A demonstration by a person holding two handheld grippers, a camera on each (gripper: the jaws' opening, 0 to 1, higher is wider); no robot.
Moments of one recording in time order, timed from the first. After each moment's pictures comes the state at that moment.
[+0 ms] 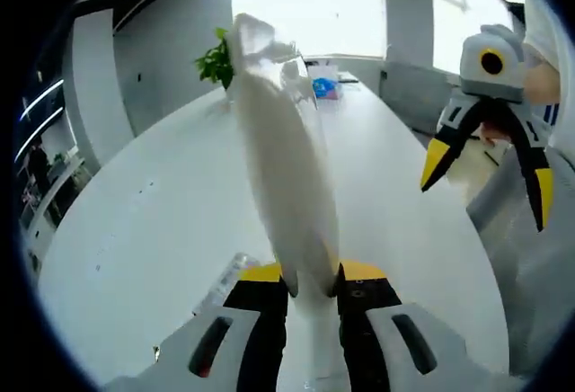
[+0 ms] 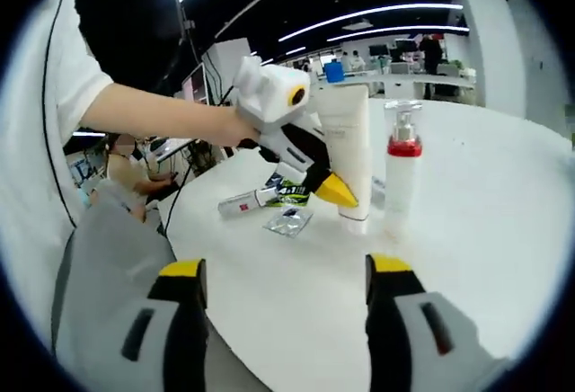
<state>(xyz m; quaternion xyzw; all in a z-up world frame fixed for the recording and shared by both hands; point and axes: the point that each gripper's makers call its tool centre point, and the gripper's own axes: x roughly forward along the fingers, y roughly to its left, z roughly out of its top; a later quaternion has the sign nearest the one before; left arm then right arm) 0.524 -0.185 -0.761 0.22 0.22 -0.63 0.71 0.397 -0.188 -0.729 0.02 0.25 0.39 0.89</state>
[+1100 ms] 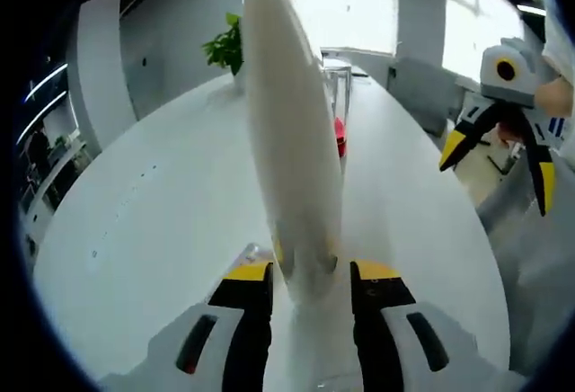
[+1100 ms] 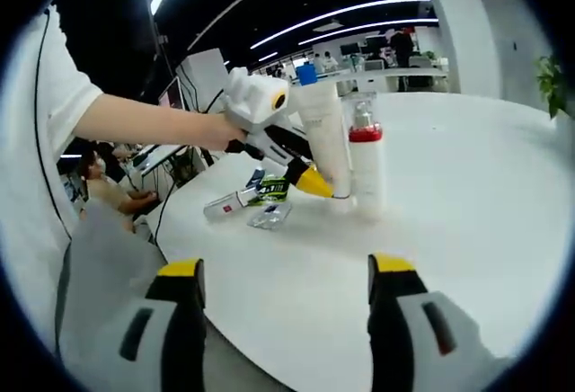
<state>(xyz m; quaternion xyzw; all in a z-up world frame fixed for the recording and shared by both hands) 0.537 -0.181 -0.772 0.21 0.25 -0.61 0.72 0.390 -0.210 -0.733 0.04 0.27 0.35 0.90</state>
